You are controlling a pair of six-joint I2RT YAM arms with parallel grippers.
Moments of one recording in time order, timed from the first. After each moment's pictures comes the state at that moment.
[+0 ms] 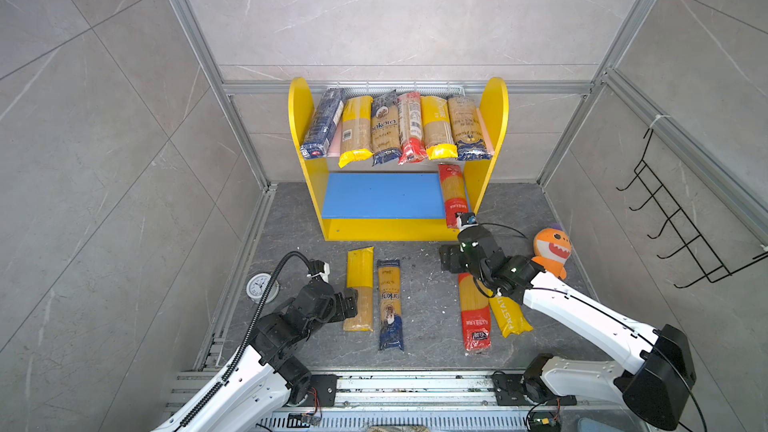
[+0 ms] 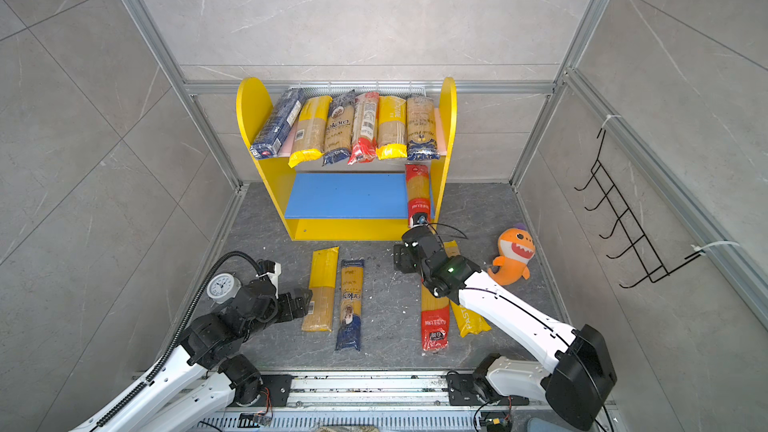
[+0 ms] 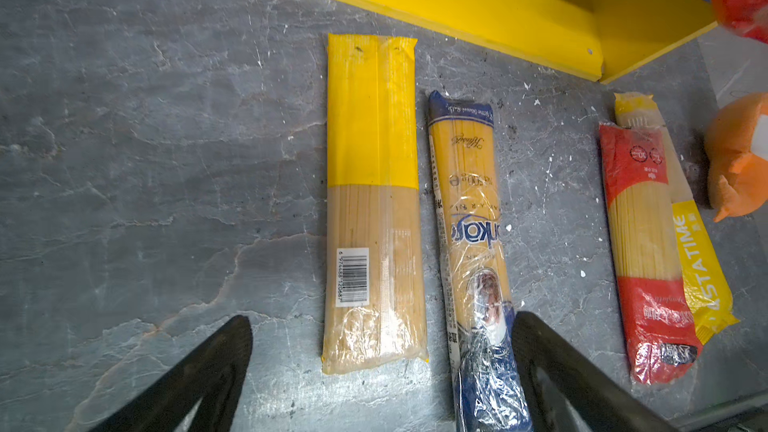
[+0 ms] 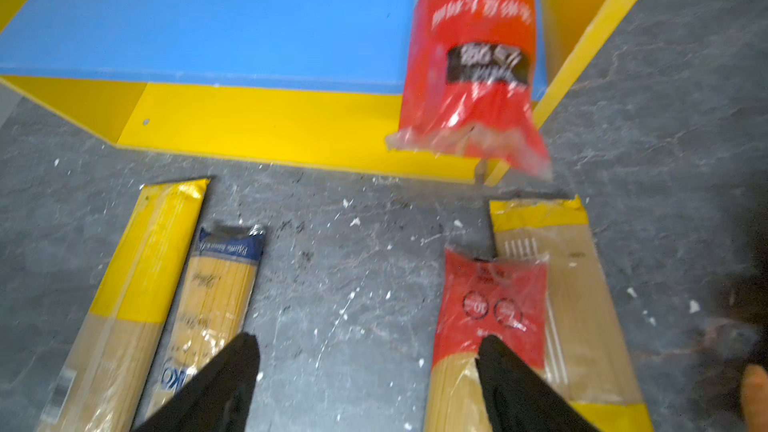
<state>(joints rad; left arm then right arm) -0.71 0.60 0.56 -0.76 -0.20 -0.72 0.74 1.22 0.95 -0.50 0.33 0.46</state>
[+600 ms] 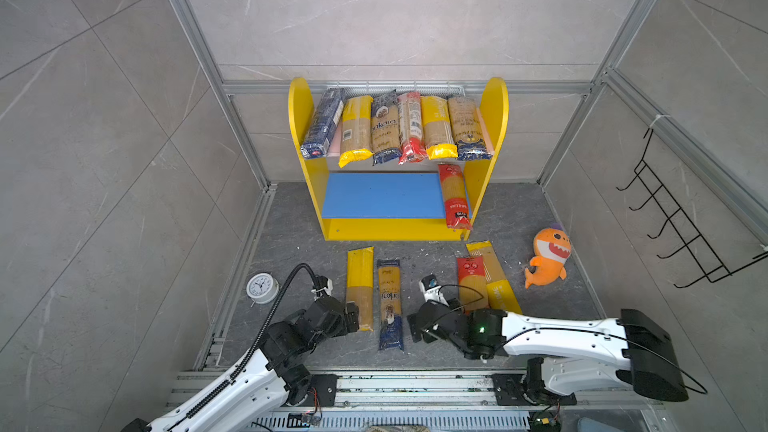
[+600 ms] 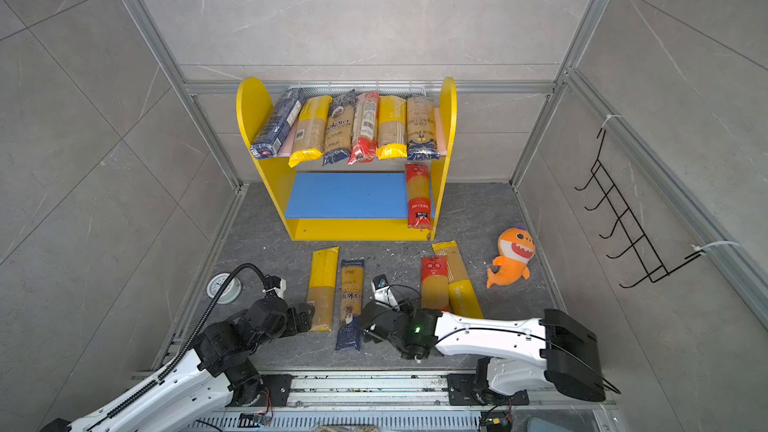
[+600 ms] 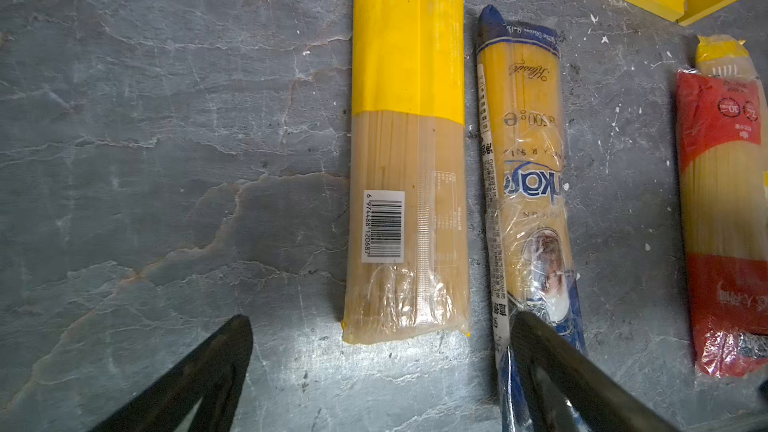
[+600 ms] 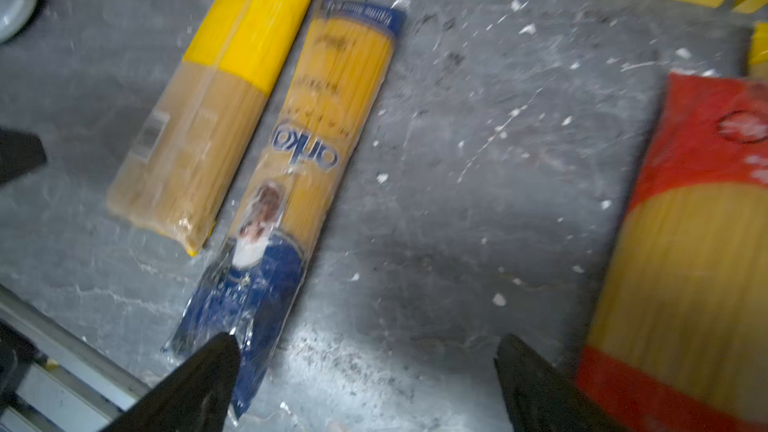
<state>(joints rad) -0.81 0.59 0.43 -0.77 -0.28 -0.84 1.32 1.36 0.78 -0.46 0.47 0.79</state>
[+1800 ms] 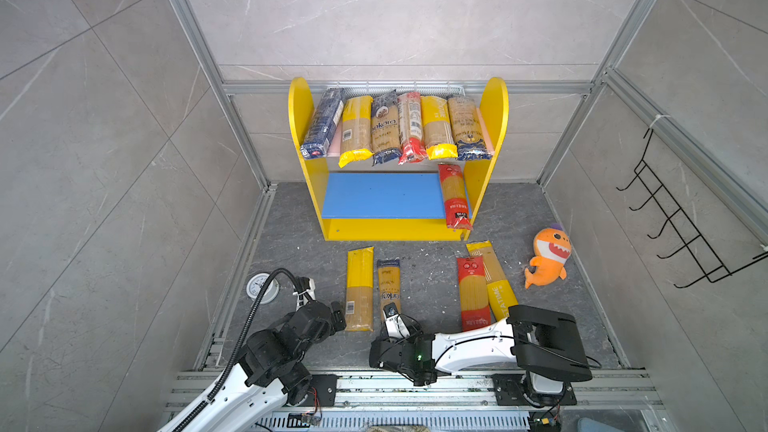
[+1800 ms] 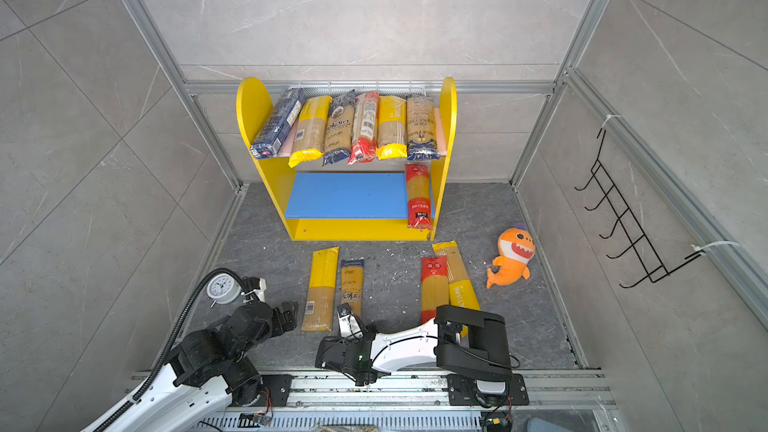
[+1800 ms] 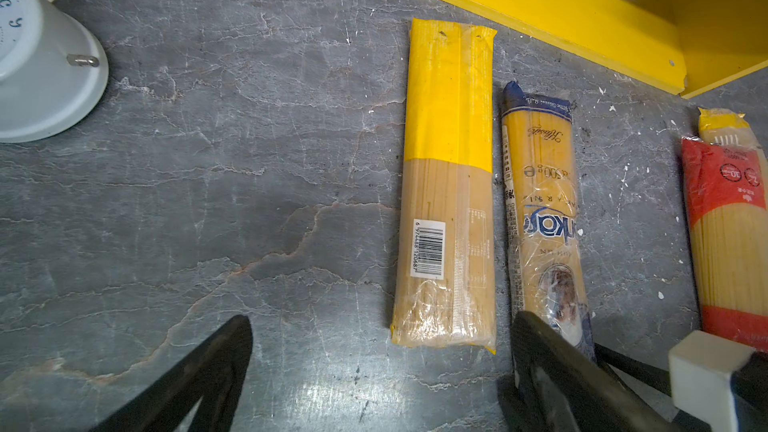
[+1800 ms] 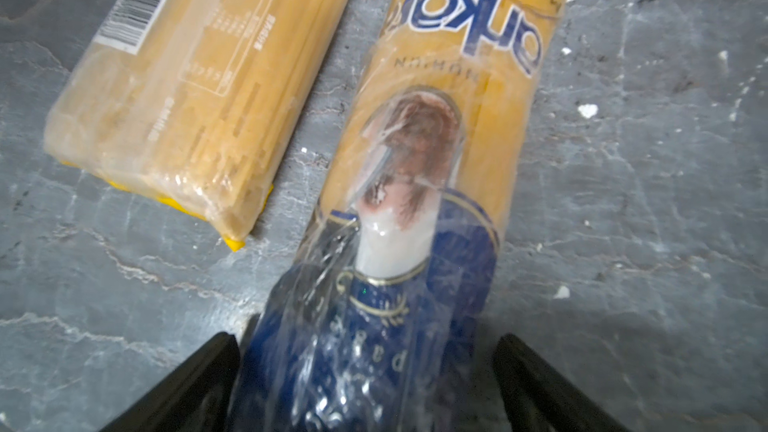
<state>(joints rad) -0.81 0.44 0.50 -0.94 -0.41 -0.86 1.45 1.83 0.95 -0.28 0.55 0.95</state>
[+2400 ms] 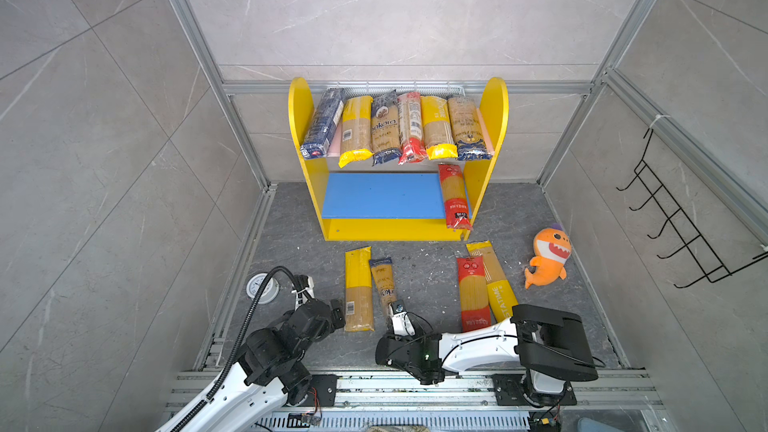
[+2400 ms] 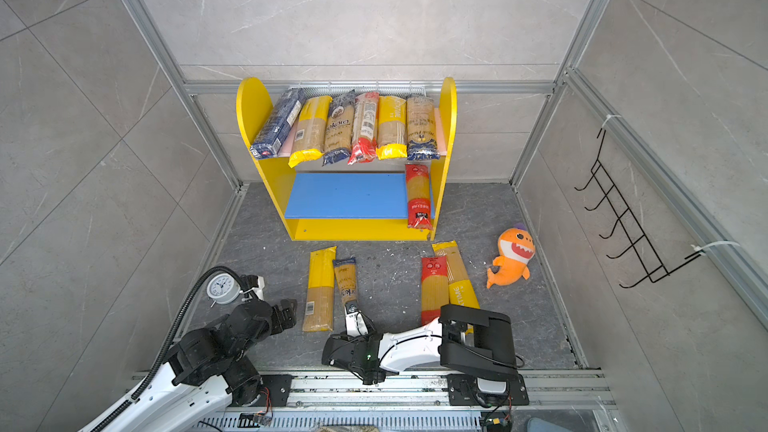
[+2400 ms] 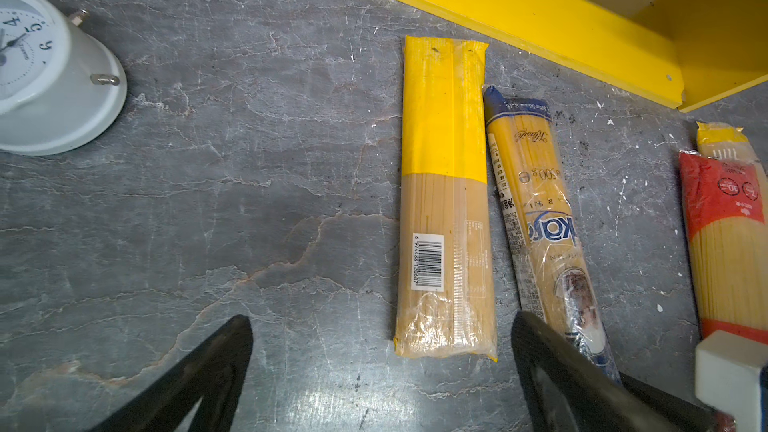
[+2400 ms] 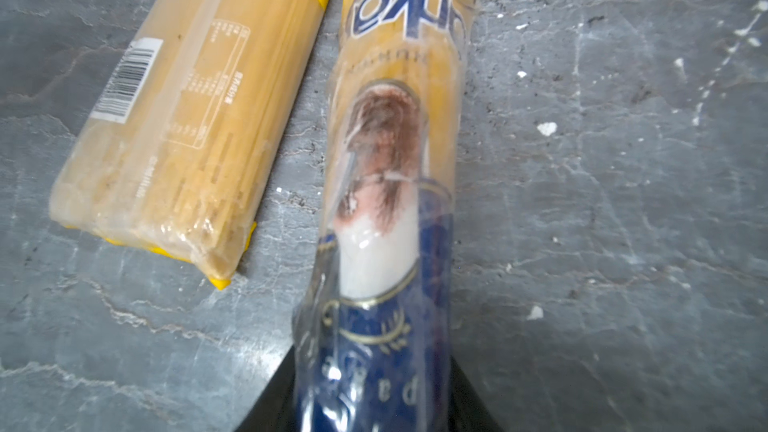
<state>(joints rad) -0.81 0.46 0.52 -0.94 -0.44 -0.86 1.43 1.78 0.85 -0.13 0.58 0.98</state>
